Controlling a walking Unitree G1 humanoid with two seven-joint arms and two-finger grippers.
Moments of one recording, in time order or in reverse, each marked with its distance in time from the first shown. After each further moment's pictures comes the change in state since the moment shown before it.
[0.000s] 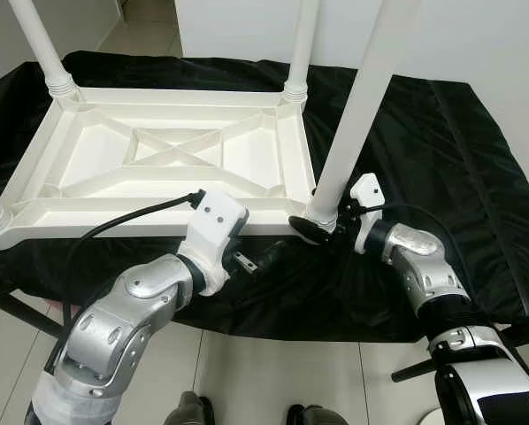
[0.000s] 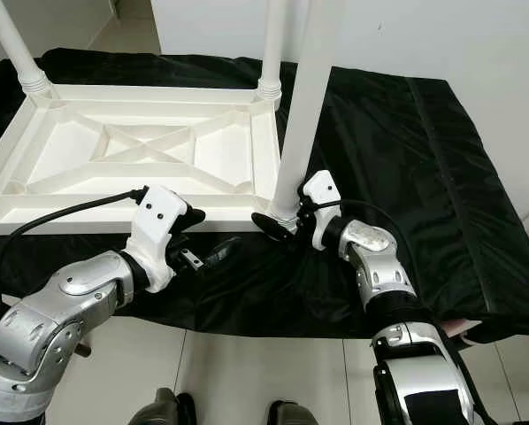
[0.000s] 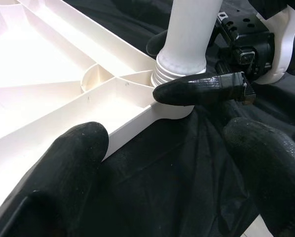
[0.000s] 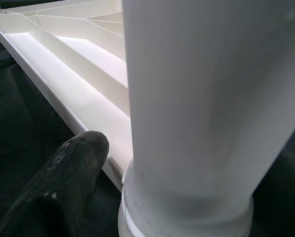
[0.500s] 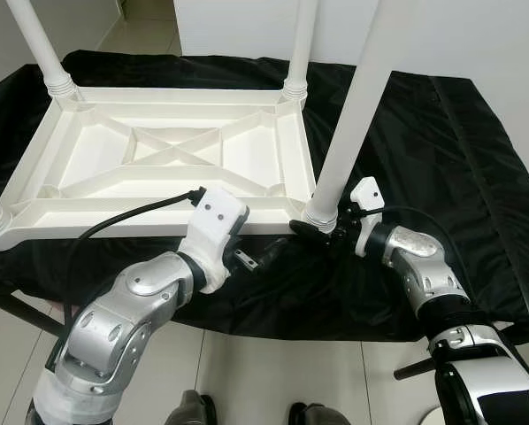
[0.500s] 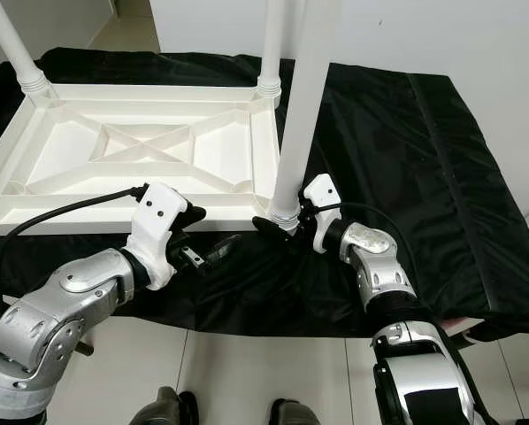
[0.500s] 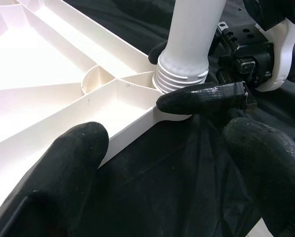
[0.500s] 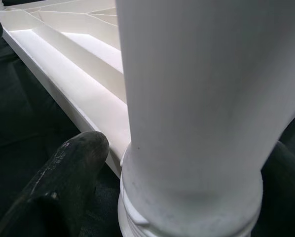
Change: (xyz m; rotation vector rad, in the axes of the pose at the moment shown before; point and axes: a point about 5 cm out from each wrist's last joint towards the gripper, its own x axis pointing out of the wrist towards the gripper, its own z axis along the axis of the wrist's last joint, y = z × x) left arm 0.001 0.001 0.002 0.003 -0.005 0.001; right arm -0.001 0.000 -0.004 0.005 0.004 0.015
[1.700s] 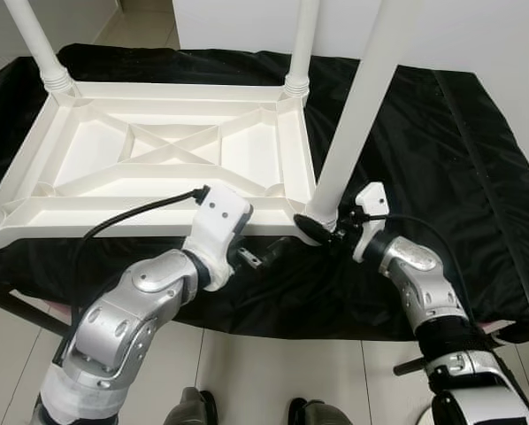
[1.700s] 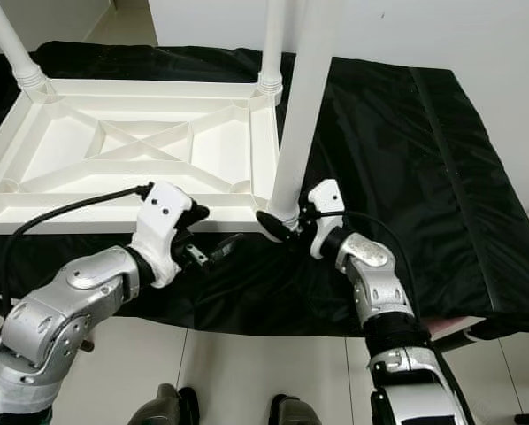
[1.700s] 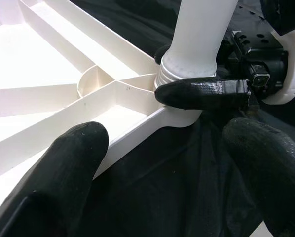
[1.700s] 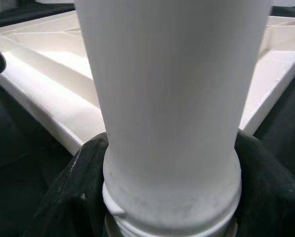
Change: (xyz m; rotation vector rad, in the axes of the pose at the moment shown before) left arm 0.006 0.000 0.000 -0.008 -0.005 -0.005; right arm -0.007 0.017 0.003 0.076 -0.069 -0.186
